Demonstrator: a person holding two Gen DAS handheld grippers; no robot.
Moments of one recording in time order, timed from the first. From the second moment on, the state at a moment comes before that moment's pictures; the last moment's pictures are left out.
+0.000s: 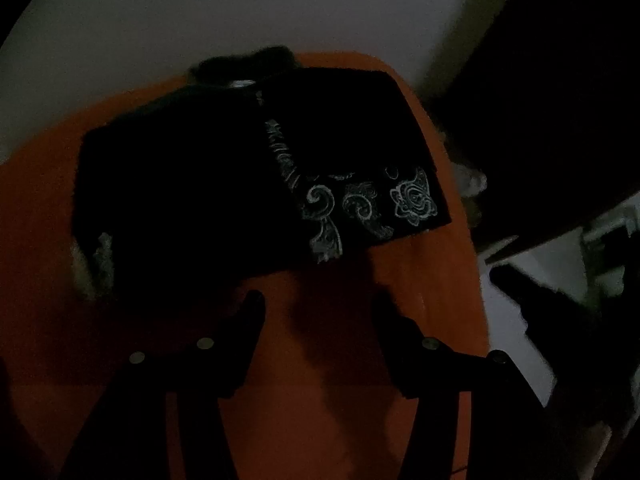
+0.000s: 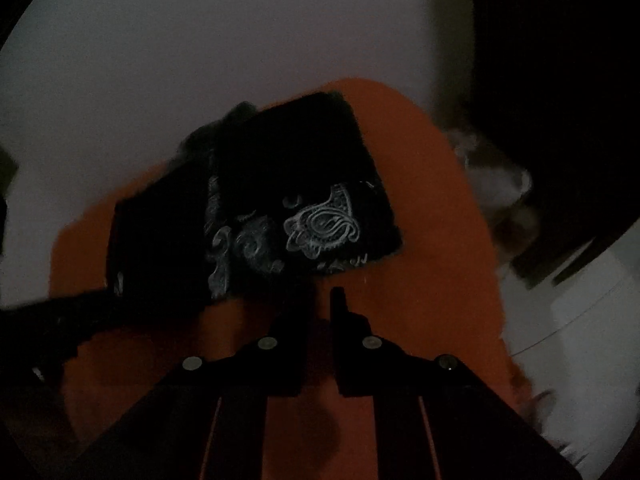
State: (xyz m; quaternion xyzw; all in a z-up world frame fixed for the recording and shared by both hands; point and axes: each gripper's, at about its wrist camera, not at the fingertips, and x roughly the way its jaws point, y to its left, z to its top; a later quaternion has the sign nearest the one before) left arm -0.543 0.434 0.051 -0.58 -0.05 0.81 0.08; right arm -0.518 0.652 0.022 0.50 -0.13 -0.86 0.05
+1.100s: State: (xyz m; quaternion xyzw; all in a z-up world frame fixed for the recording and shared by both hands) left arm -0.238 0.088 0.247 -0.53 -0.05 0.85 0.05; right arm -0.267 0.253 0.234 0.46 -0.02 -0.88 0.07
